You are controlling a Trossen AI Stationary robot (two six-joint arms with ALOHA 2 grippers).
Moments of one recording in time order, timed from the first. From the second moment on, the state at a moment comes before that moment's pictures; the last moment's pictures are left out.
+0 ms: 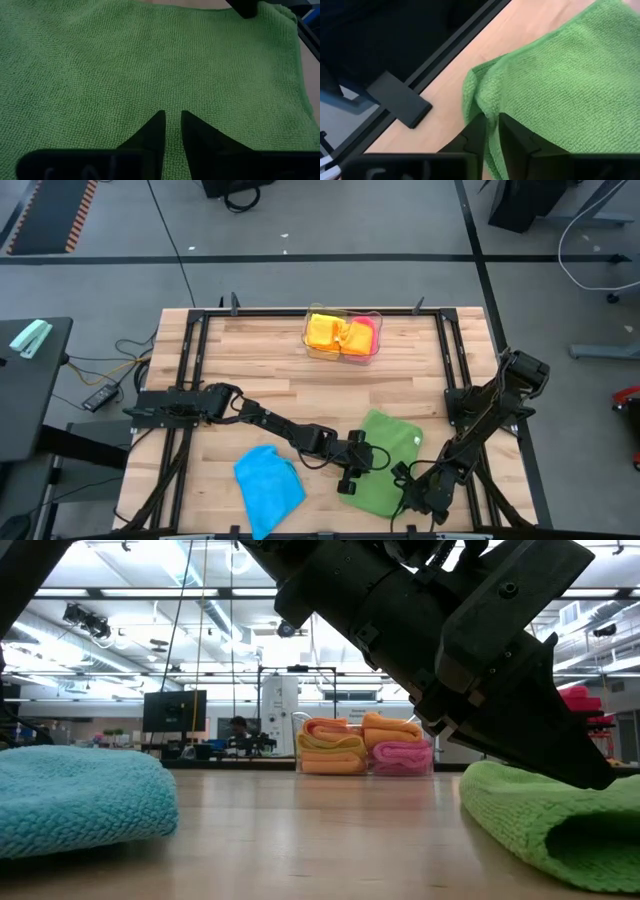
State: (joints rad) left arm -0.31 2.36 1.70 -0.03 -0.02 -0.09; right arm 0.95 1.64 0.64 0.15 0.15 0.24
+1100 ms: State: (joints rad) left arm -0.31 2.36 1.70 -0.03 -0.02 -0.09; right arm 0.95 1.64 0.64 0.24 0.23 0.18
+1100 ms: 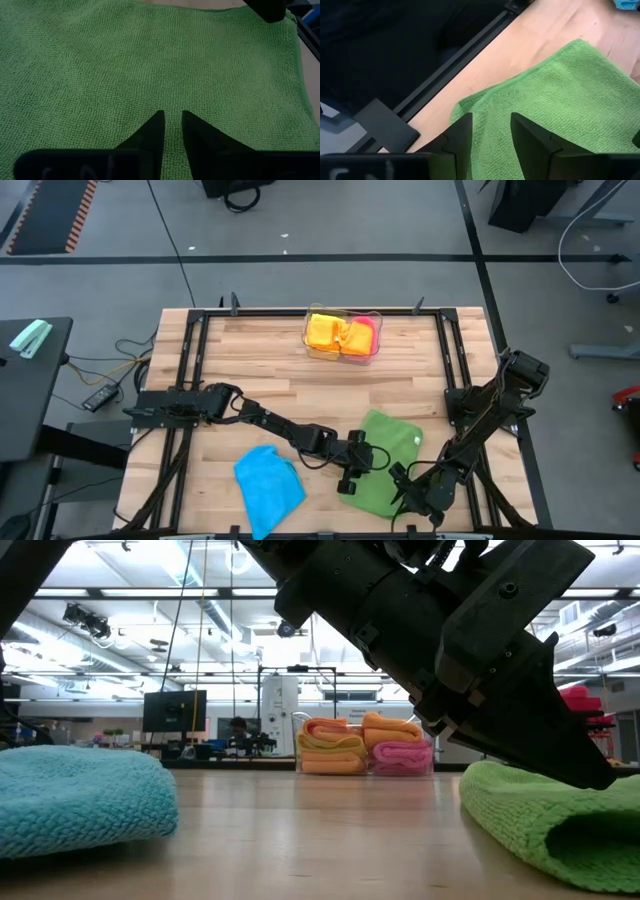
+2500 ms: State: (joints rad) left arm -0.31 2.36 1.70 -0.02 -0.02 -0.07; right arm 0.87 1.41 0.64 -0.49 0.42 0.71
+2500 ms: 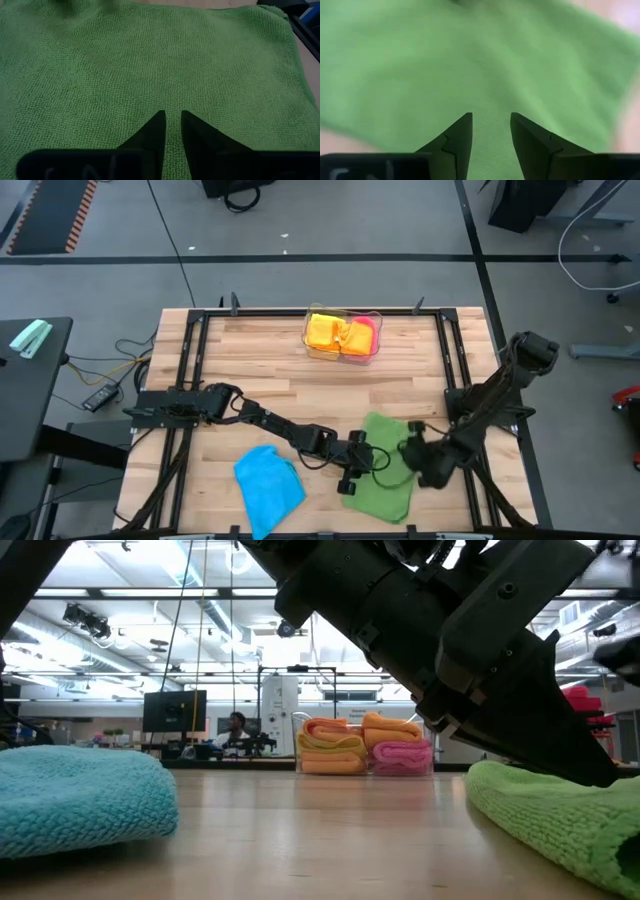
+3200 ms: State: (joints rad) left arm -0.13 2.39 1.70 0.08 -0.16 -0.07; right arm 0.86 1.23 0.64 -0.63 0.48 0.81
